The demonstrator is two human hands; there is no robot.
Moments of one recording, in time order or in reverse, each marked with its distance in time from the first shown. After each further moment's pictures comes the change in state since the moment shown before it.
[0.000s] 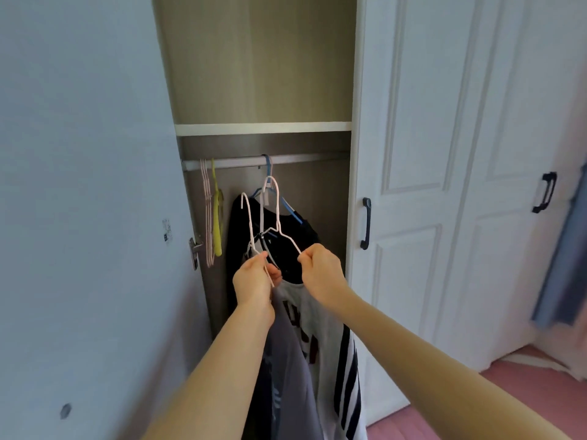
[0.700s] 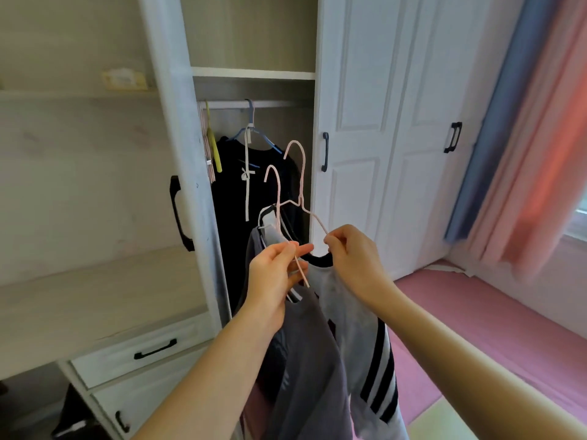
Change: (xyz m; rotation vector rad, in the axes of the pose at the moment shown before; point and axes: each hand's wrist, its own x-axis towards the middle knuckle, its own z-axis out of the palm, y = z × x) left_hand -0.301 -0.036 -0.153 0.198 -0.422 0.047; right_hand -0.333 -0.066 -0.082 -0.047 0.136 0.116
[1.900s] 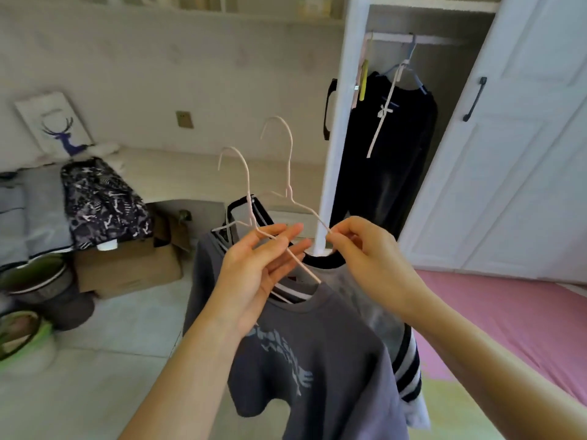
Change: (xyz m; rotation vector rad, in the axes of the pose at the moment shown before) left_hand -0.311 -0.007 -0.074 -0.288 0.336 0.121; right_hand -0.225 -0.039 -0.039 0.174 -0.642 -0.317
